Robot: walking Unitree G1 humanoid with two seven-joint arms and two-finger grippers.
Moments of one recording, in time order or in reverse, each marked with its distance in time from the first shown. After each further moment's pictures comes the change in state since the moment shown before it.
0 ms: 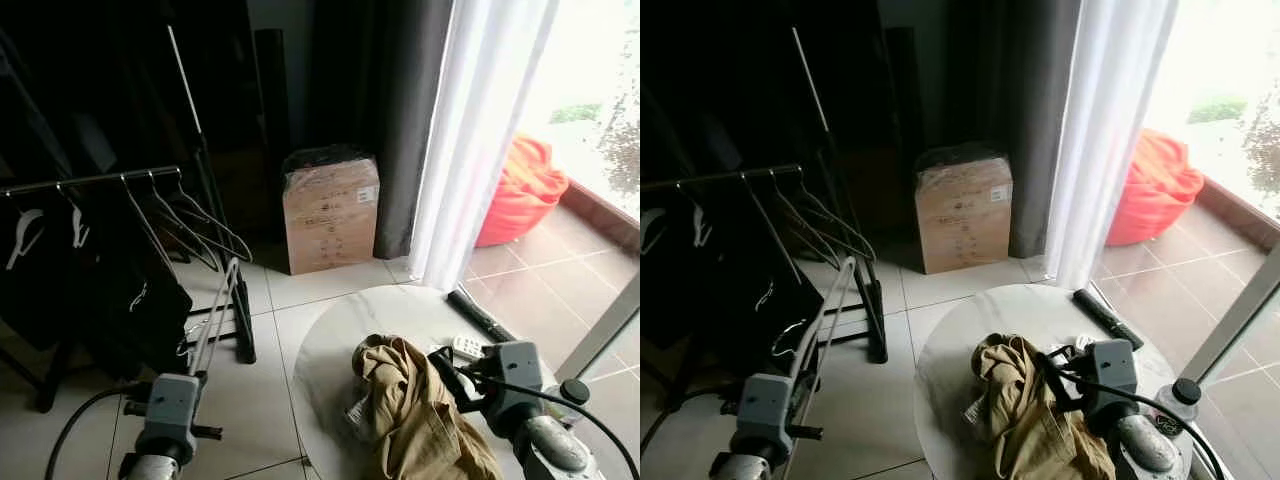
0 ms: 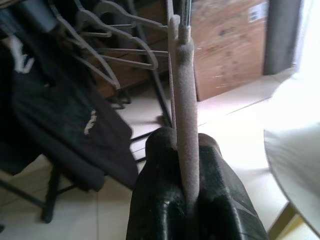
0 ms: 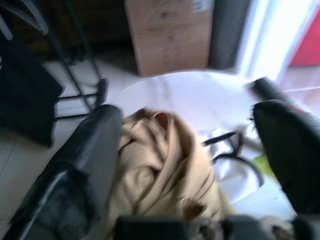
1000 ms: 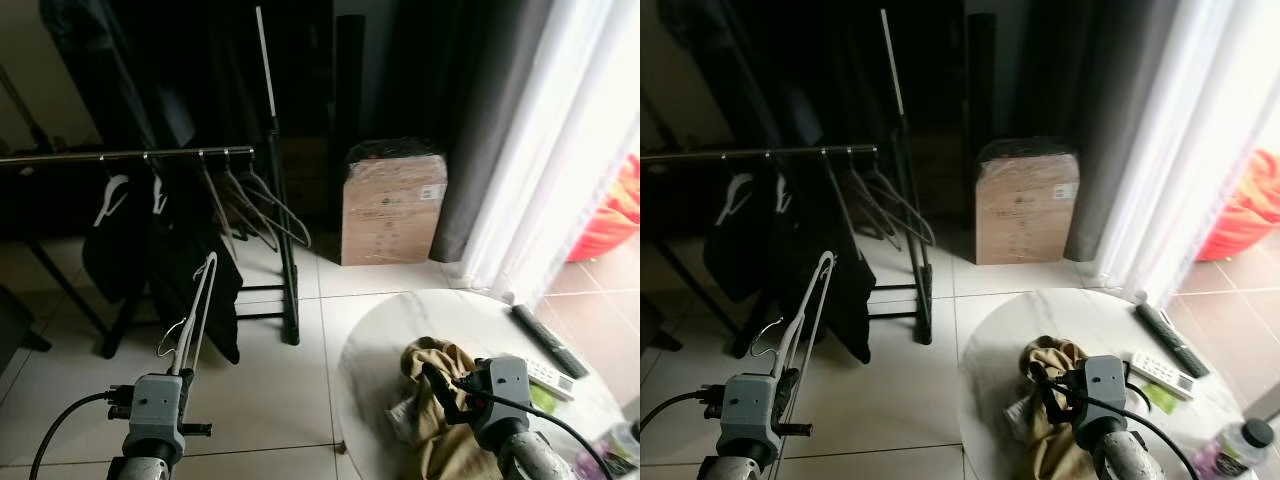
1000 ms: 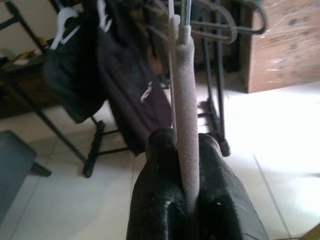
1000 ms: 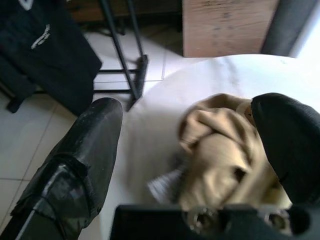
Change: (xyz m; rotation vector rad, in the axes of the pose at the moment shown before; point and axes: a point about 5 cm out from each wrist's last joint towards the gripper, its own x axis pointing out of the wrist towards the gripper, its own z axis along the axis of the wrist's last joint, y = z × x) left arm -0.001 0.002 0.002 -0.034 -0.020 0.022; right arm 0.002 0.006 -0.022 0.037 0.010 -0.006
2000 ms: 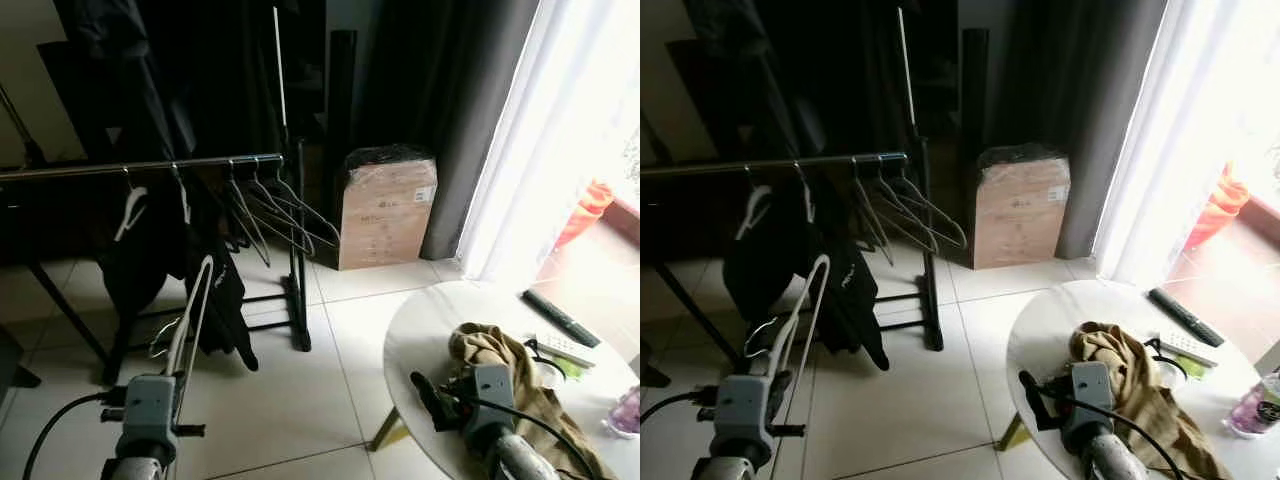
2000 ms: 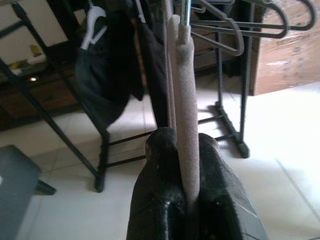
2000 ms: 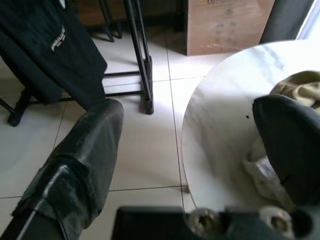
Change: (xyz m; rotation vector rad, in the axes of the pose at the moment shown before) left arm 0.002 0.009 -0.003 -0.009 0.024 0.041; right arm 0.020 0.001 -0.011 -0.010 0.044 -0.005
